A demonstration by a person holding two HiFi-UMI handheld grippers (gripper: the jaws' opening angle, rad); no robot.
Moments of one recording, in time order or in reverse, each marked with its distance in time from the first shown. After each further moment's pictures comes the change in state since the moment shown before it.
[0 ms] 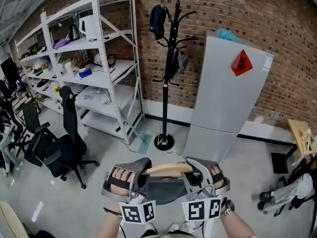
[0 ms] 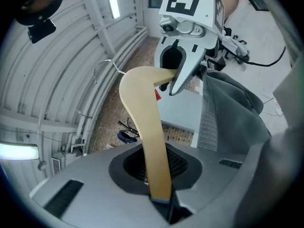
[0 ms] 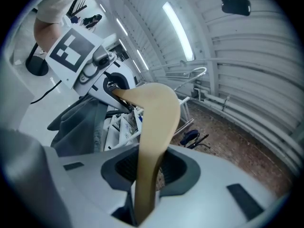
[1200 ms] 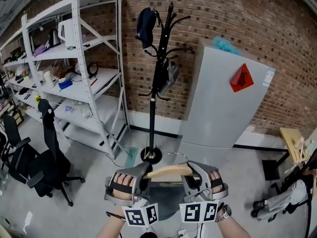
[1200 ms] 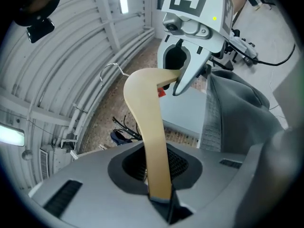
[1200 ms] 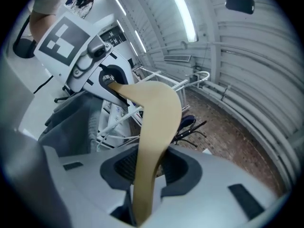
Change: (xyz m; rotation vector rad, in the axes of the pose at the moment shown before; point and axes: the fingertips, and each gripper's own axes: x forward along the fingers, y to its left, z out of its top) left arm 0.167 -0.007 -0.033 -0.070 -0.057 0.010; right arm 0.133 -0.051 -0.090 -0.044 0.168 -0.076
